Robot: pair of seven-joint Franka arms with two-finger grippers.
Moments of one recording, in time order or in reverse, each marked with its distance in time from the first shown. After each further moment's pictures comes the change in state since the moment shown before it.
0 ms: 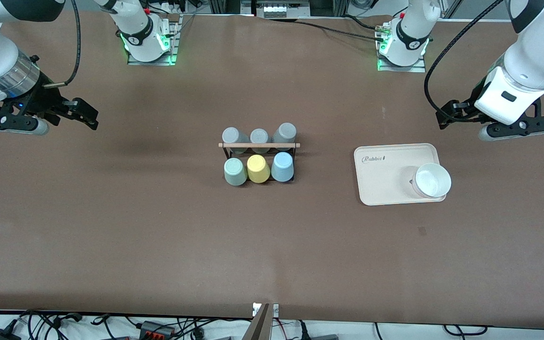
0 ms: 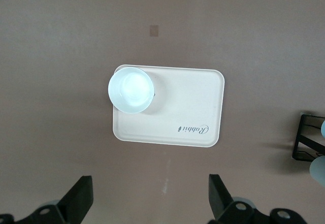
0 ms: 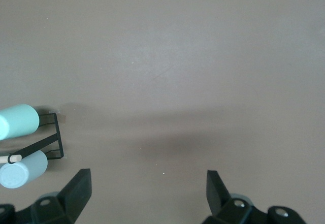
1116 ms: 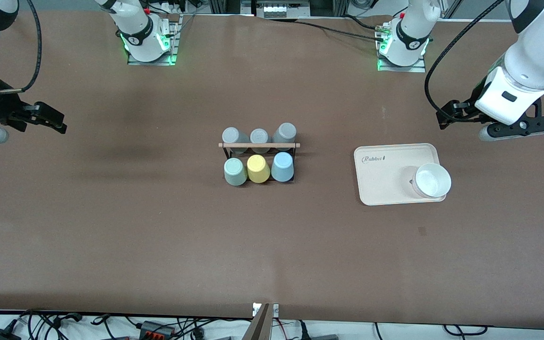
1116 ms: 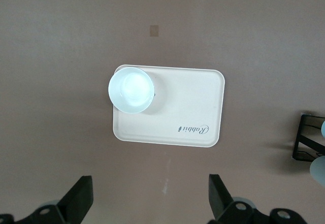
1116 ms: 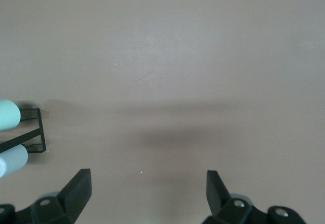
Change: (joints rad) left arm 0.000 0.000 0.001 0.000 0.000 0.000 0.001; right arm -0.092 0.082 -0.018 0.143 0.000 -0.099 -0.156
